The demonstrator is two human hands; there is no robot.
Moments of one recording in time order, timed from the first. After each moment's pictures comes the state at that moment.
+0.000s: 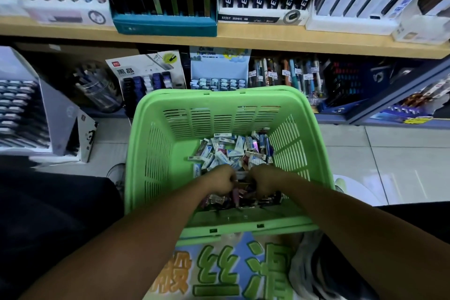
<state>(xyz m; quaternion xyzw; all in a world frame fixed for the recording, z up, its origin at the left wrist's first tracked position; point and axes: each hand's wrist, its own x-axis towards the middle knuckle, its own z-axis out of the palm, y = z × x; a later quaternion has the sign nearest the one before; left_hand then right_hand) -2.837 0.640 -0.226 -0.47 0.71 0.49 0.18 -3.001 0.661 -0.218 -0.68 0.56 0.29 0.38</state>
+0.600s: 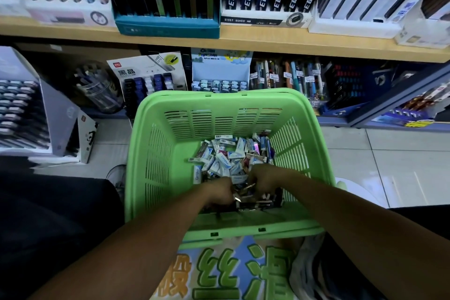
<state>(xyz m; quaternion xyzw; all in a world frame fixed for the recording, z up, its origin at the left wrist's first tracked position) -2.834 0.650 -0.229 -0.46 0.68 0.50 0.27 -3.002 0.650 -0.219 -0.64 0.57 0.28 0.44</state>
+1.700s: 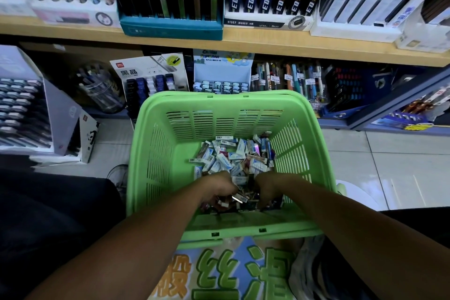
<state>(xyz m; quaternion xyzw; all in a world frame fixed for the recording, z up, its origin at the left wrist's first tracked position) -2.838 0.643 -0.221 -0.56 0.52 0.61 0.19 -3.003 0.657 -0.228 -0.62 0.55 0.36 0.43</state>
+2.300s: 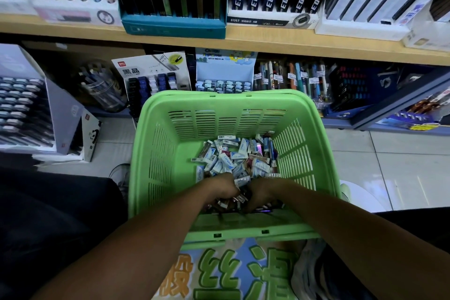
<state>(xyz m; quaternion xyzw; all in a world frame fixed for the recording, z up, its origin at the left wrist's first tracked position) -2.840 0.642 -0.233 -0.52 0.62 0.53 0.24 -2.987 0.665 -0.241 -0.62 0.53 0.32 0.48</state>
